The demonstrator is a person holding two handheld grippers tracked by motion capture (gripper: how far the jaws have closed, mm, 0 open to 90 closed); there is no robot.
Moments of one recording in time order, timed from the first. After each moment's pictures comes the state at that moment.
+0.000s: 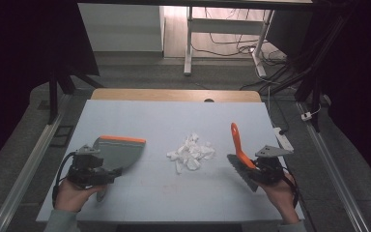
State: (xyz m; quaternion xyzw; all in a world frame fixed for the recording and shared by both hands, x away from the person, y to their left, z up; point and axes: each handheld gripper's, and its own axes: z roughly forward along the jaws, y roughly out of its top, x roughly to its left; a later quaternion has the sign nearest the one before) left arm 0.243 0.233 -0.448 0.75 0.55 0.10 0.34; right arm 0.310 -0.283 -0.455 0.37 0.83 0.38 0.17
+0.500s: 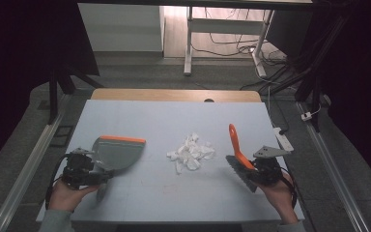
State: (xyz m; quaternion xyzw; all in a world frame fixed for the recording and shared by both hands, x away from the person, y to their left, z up) left arm 0.251 0.250 -0.470 0.75 0.59 0.08 0.28; right arm 0.310 -0.279 -0.457 0.37 0.84 0.37 0.17
